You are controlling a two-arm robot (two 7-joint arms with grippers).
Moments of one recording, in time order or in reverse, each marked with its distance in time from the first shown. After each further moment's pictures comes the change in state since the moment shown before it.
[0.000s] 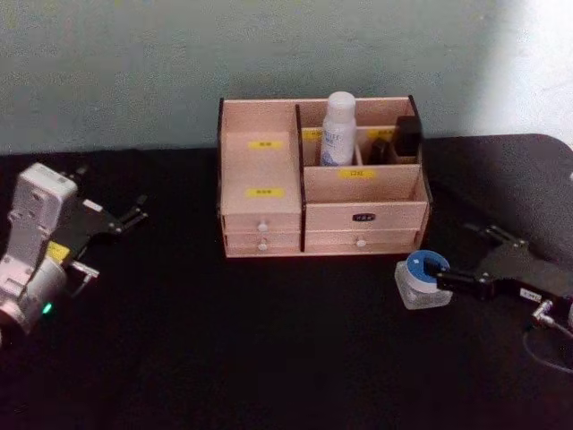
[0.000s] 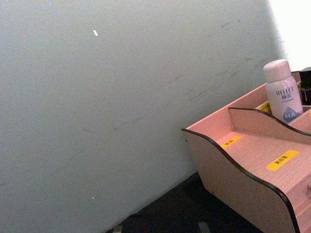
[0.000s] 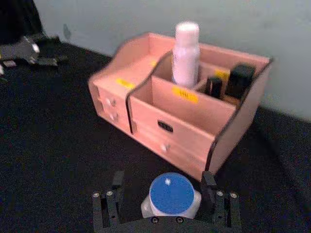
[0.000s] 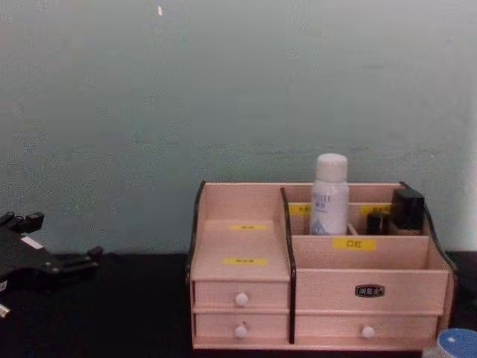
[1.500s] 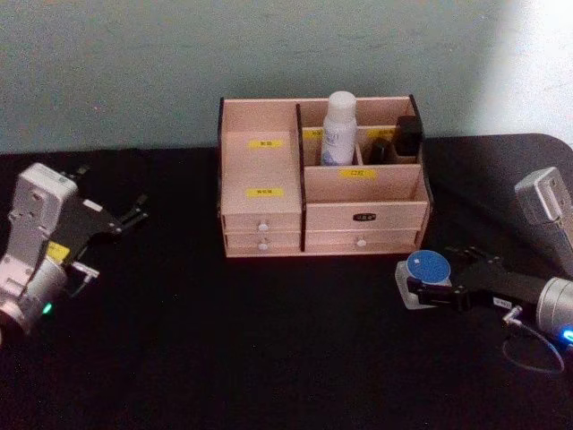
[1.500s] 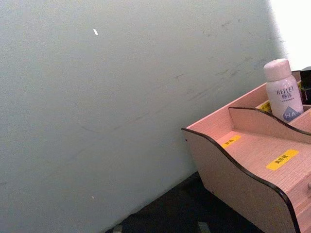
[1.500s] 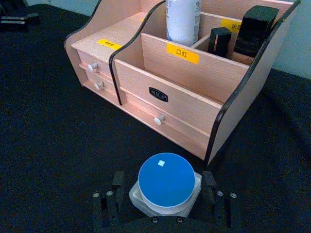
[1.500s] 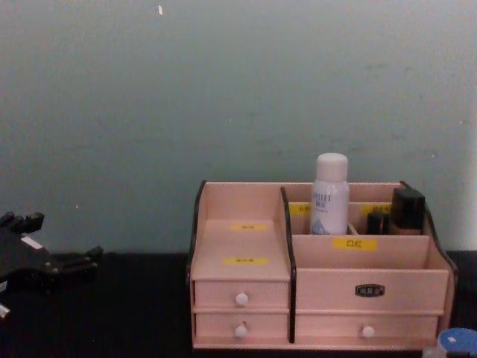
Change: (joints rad) left arm 0.000 0.000 0.000 0.000 0.000 0.000 0.000; right arm 0.139 -0.009 -0.156 0.128 -0.016 0.087 -0.052
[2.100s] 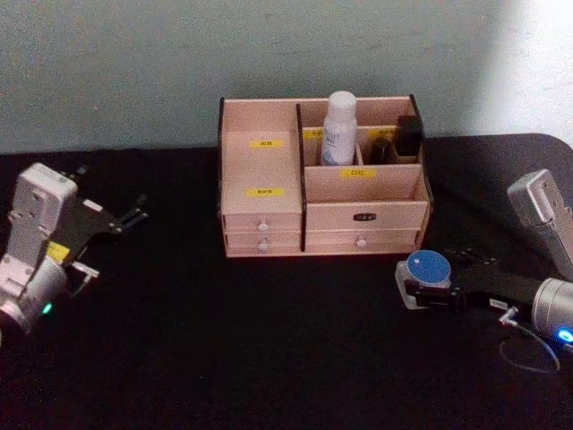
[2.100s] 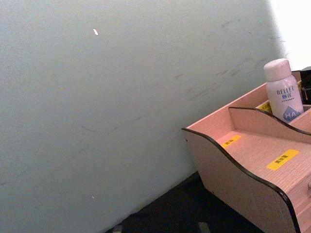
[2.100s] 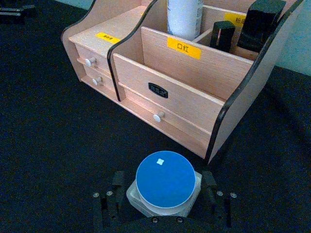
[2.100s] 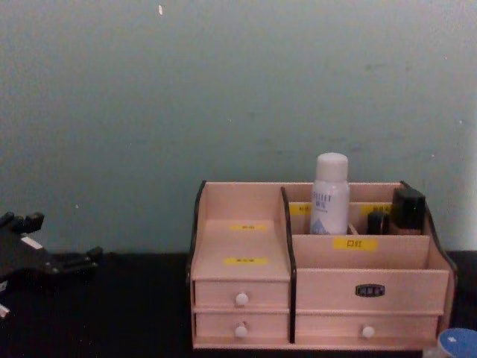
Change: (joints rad) left arm 0.000 0.000 0.000 0.000 0.000 0.000 0.000; right arm 0.021 -0.009 -0.018 0.028 -0.019 -0.003 0.007
